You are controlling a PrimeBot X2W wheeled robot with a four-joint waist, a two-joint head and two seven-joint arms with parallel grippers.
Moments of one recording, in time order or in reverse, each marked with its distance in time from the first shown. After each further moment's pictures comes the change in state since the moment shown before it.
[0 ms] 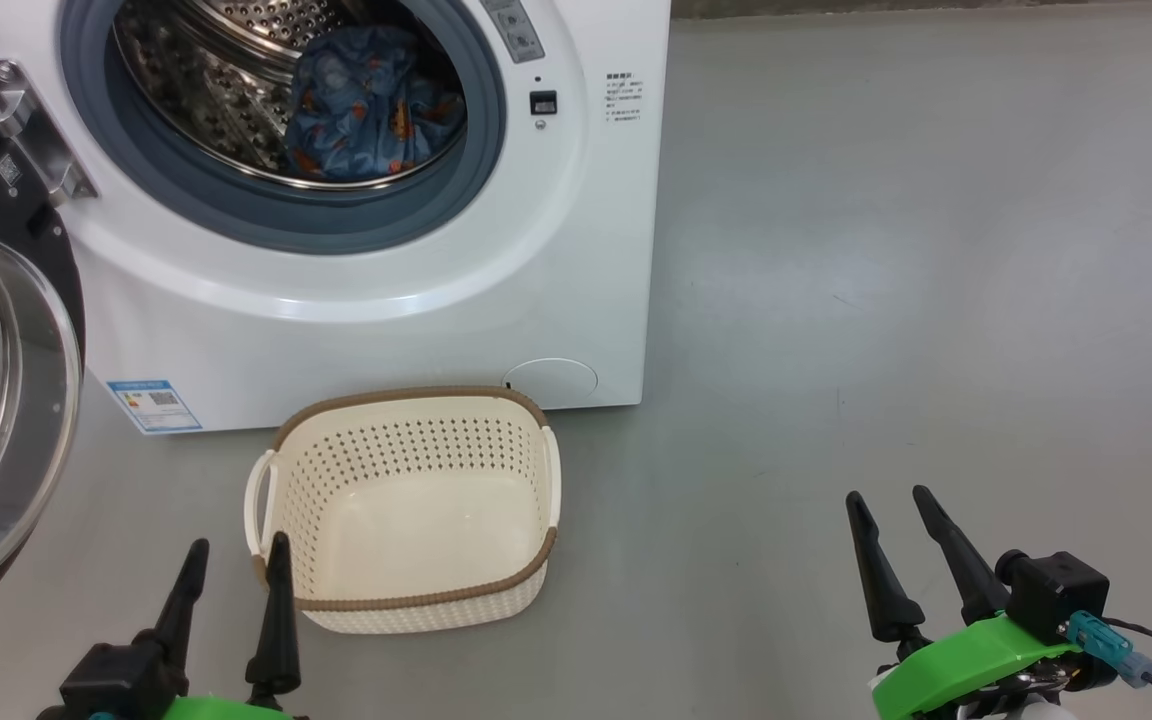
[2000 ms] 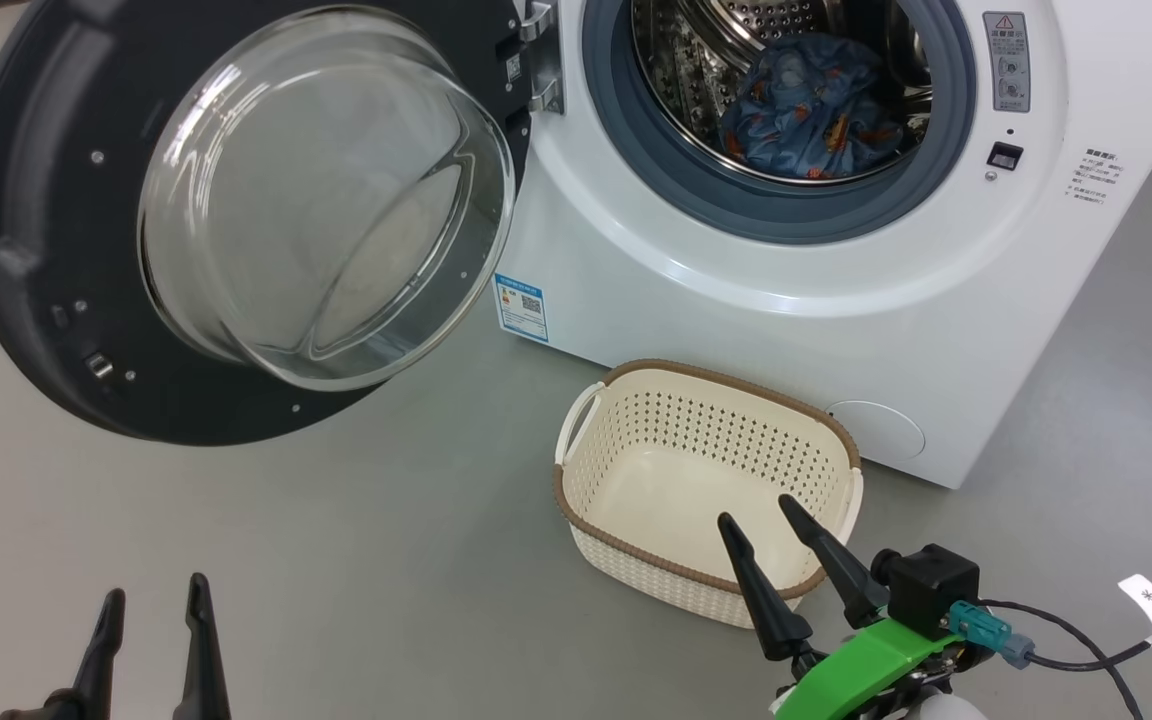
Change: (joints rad) left arm 0.099 0.000 0.113 -0.081 -0.013 0.027 0.001; right arm -0.057 -0.004 0.244 0.053 0.079 0.000 0.000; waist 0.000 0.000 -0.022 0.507
